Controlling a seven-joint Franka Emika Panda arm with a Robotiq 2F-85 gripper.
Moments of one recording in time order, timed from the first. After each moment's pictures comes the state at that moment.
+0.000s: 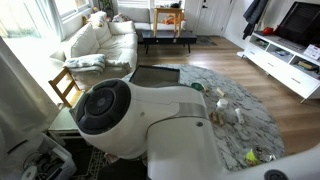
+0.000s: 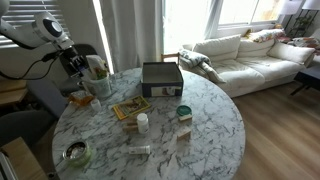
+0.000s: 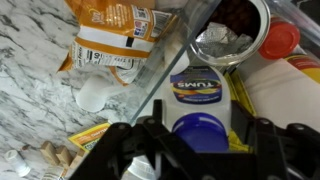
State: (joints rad) arm 0.47 0.38 0.18 -1.85 -0.50 2.15 1.81
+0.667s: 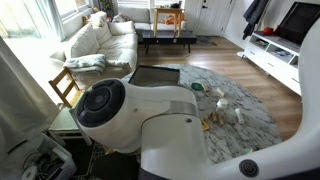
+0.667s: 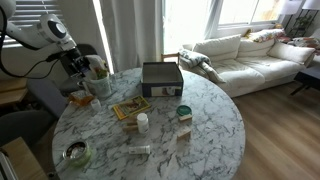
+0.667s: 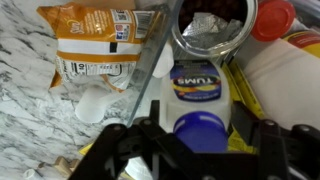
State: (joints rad) arm 0.47 0.43 0.16 -1.80 -0.50 2.14 1.96
